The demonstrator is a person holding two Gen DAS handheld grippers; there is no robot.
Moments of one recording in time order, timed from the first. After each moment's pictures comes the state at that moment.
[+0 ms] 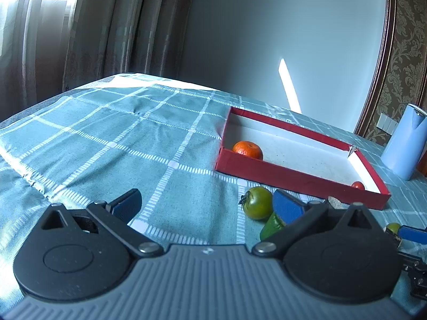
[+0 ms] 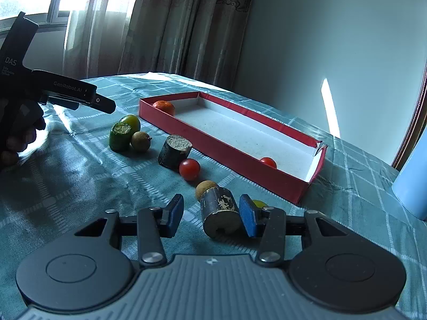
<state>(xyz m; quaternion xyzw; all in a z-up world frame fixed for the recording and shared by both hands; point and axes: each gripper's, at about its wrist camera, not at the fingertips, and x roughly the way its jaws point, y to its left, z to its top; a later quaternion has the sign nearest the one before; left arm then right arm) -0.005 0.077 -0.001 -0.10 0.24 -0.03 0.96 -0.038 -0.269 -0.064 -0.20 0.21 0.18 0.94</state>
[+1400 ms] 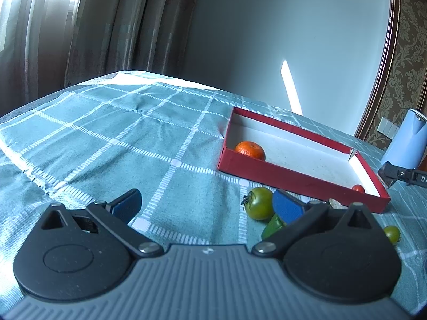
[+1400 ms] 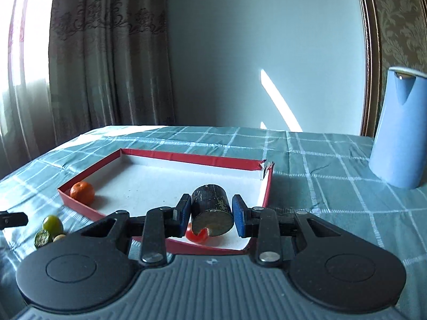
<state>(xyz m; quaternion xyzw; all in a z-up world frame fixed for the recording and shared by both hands) -0.004 0.079 -0.002 -0.11 0.25 -0.02 0.96 0.070 -0.324 -0.017 -0.01 0.20 0.09 0.98</state>
